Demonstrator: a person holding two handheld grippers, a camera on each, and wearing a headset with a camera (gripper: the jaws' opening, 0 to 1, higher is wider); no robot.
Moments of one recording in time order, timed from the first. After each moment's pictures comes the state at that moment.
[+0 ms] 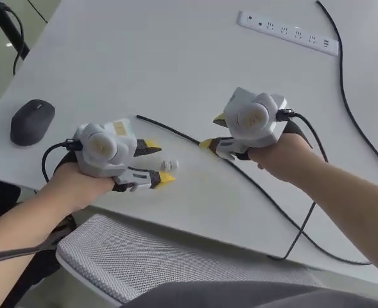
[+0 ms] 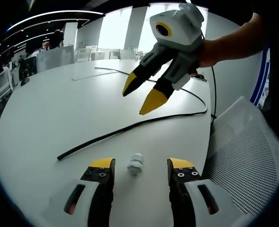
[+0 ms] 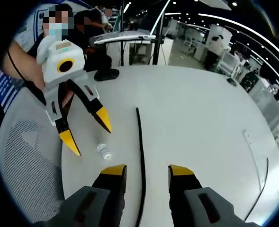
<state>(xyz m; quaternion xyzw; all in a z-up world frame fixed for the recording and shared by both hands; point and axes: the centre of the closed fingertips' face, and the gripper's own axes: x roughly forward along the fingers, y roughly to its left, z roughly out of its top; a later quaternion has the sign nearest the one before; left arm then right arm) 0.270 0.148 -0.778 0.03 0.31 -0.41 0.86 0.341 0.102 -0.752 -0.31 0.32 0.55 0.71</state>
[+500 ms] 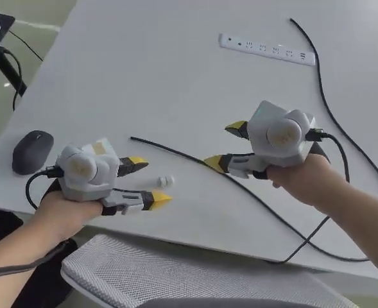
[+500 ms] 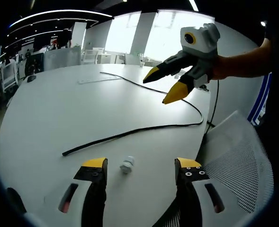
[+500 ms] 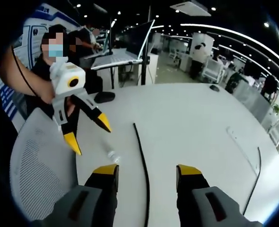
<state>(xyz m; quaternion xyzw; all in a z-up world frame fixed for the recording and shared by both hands) 0.253 0.154 -0.745 -0.02 0.31 -0.39 0.87 0.327 0.063 -0.700 -0.23 0.28 0.52 0.77</state>
